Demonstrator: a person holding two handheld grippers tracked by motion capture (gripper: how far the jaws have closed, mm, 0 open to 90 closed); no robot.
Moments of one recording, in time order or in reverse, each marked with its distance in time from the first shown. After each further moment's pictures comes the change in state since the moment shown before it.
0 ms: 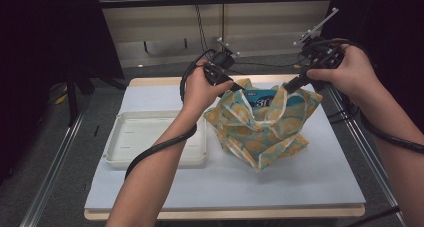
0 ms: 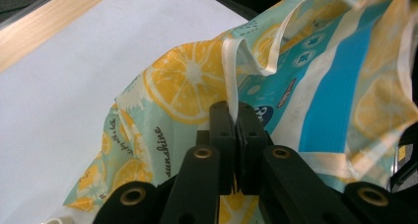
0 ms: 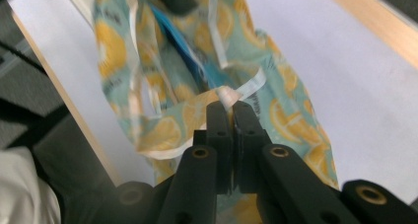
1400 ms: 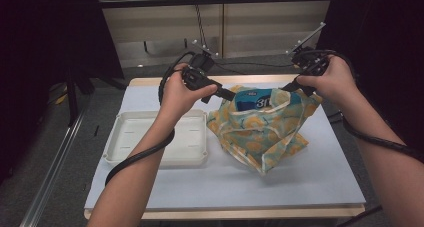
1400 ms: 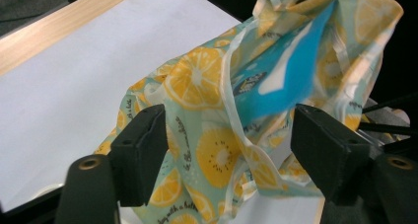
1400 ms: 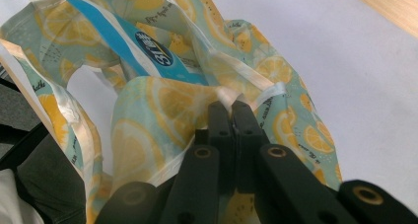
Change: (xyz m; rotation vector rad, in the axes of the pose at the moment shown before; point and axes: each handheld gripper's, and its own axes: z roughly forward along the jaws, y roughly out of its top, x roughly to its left) left arm -0.002 -0.034 -0.042 -0.076 0.011 -0.019; right arm -0.019 -0.005 0.044 0.043 -0.025 0.077
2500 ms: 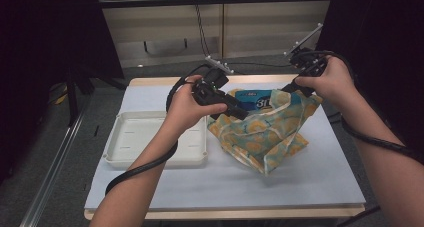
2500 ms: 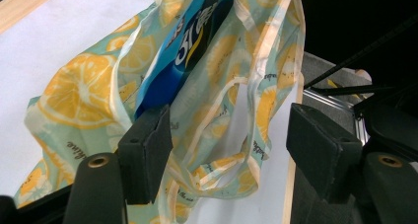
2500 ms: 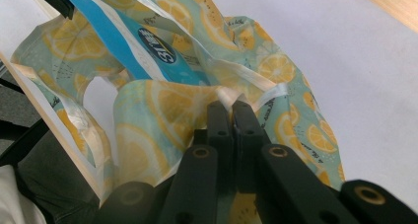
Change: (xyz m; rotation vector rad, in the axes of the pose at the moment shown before) left arm -0.037 -0.007 0.023 0.025 -0.153 0.147; right arm 0.002 0.001 0.003 0.014 0.001 -0.006
